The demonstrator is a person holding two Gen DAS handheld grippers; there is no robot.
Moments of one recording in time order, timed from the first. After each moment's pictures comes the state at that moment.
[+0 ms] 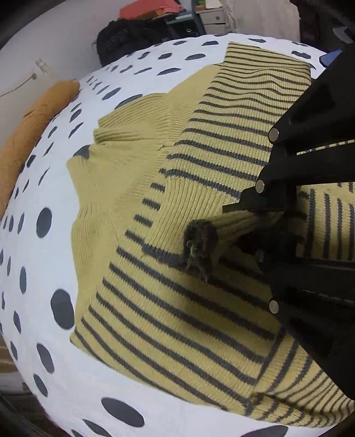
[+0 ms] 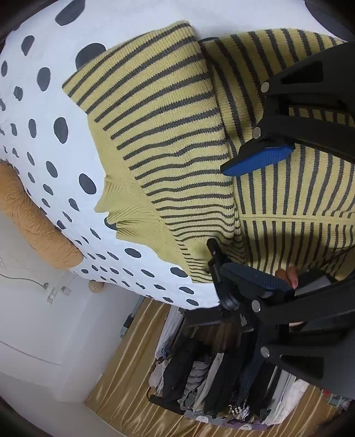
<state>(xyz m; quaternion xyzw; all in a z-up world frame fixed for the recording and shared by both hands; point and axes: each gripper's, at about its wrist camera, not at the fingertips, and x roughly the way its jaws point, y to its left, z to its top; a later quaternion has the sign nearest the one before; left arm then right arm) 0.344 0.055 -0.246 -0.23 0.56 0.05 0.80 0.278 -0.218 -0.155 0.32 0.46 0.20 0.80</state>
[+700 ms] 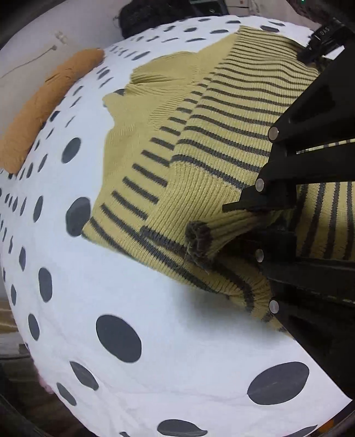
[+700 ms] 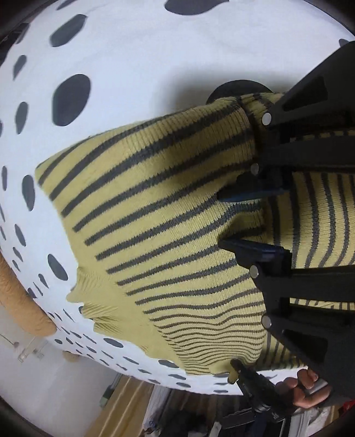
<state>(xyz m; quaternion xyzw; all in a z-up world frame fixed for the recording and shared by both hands) 0.313 0.146 -0.244 -0.23 0.54 0.14 0.80 0.332 -0.232 -0.223 0.23 0.57 0.06 0.79</state>
